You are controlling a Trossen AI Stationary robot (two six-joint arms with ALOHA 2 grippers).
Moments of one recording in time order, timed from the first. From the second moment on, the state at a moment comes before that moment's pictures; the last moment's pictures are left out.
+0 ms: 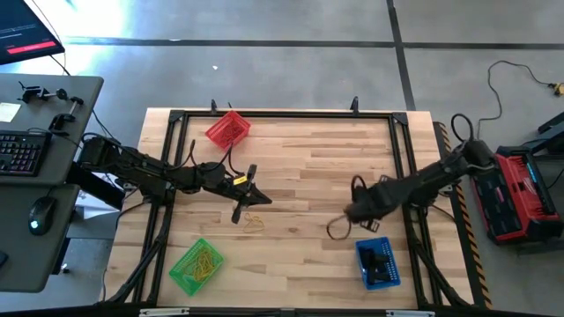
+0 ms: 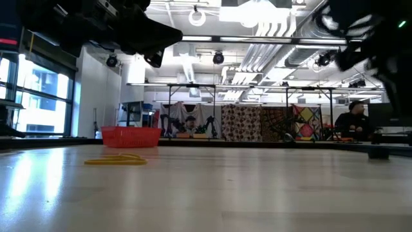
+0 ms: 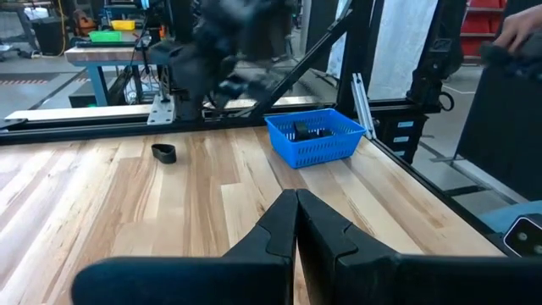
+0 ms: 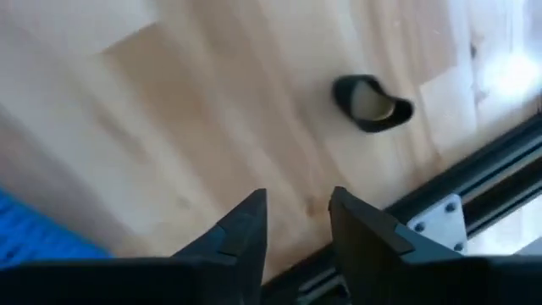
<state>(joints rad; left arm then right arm) -0.06 1.37 0.48 0.75 0.19 0.01 0.36 1.41 0.93 -1.32 0.11 0.85</state>
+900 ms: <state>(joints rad) -0.06 1.37 0.48 0.74 0.19 0.00 -0.07 1.41 0.63 -0.87 0.09 0.74</state>
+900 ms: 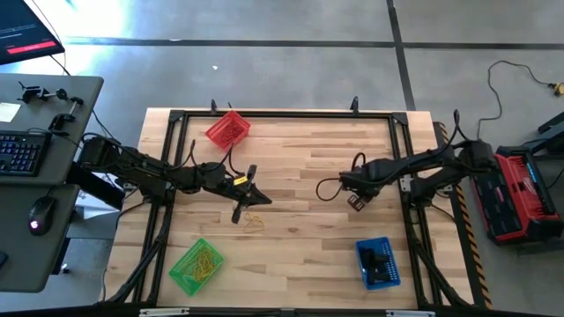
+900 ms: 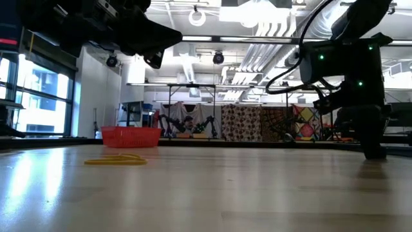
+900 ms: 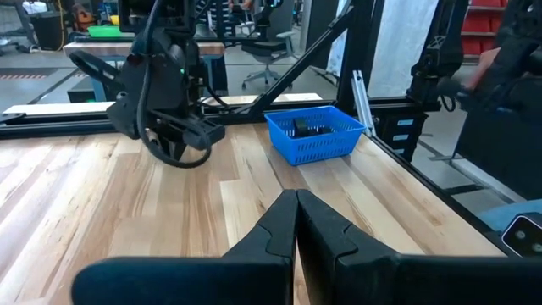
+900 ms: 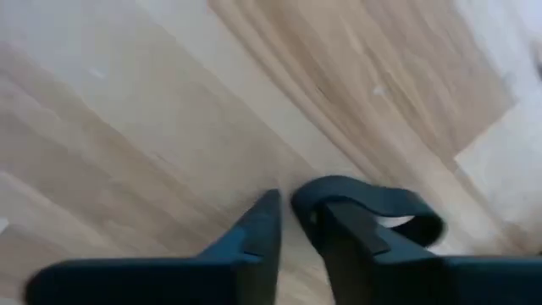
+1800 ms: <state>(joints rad) -0.06 1.37 0.48 0.72 0.19 -0.01 0.68 1.41 1.20 -0.97 0.09 1.13</state>
